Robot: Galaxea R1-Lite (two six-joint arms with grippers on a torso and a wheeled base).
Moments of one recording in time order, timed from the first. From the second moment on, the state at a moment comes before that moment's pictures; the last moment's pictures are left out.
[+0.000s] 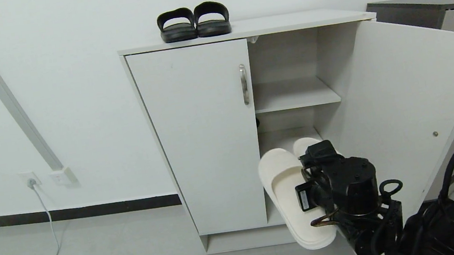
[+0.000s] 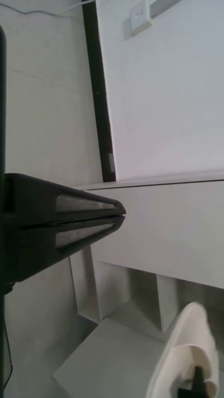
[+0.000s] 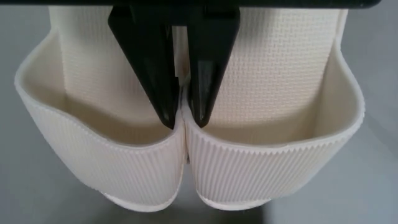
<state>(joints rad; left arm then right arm) 0.00 0.00 0.00 0.00 -0.10 0.03 0.81 2.03 -0.69 -1.16 -0.63 0.02</state>
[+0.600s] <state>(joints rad) 0.00 0.00 0.00 0.00 -0.10 0.03 0.85 2.11 -0.81 -1.20 -0.61 0.02</state>
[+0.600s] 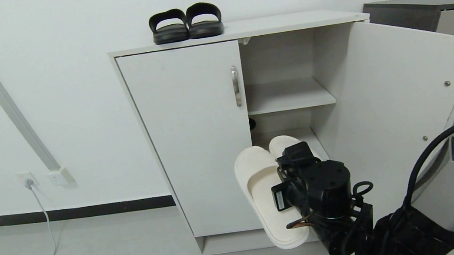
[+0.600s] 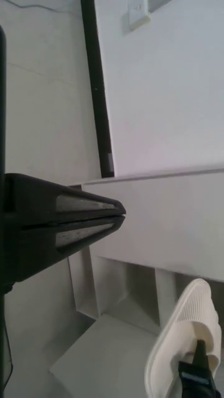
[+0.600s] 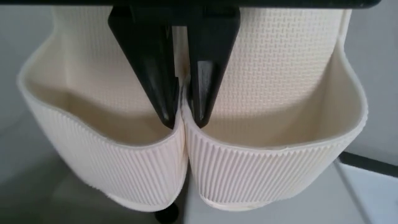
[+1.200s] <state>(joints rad) 0.00 0.00 0.00 0.00 -0.10 0.03 0.79 2.13 -0.76 -1.20 -0.67 0.02</state>
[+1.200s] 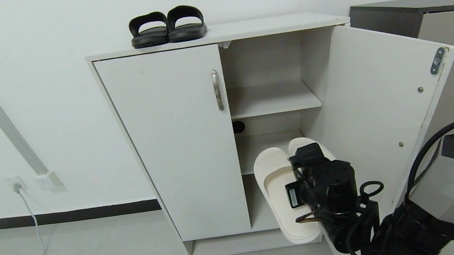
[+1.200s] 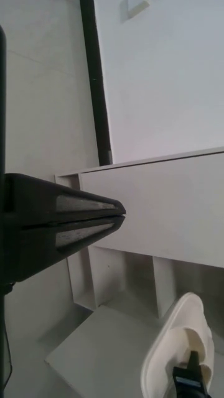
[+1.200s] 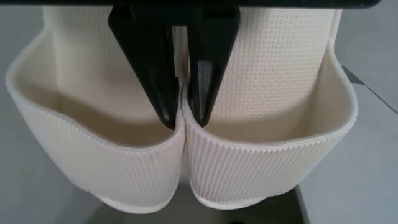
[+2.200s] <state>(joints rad) 0.00 0.00 0.00 0.00 -0.10 0.03 0.73 2.13 -0.66 -1.24 -0.67 0.03</state>
